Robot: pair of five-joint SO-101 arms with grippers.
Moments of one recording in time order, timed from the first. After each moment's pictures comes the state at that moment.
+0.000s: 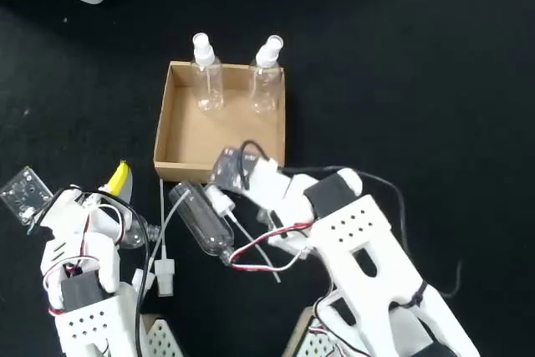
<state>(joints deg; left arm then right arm) -23.3 -104.0 96.0 51.8 23.1 -28.7 -40.2 48.0 81.7 33.6</state>
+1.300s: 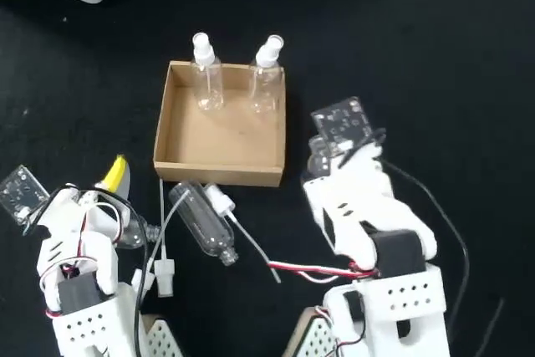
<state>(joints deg) -23.3 -104.0 92.4 51.8 23.1 -8.2 -69.1 58.6 66.4 10.6</state>
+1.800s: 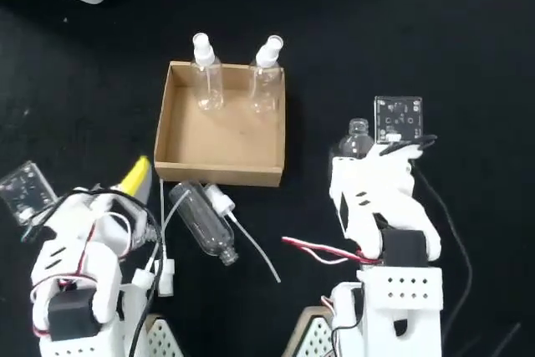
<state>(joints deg) -12.3 -104.7 73.0 70.9 24.4 1.8 -69.1 65.7 53.5 0.3</state>
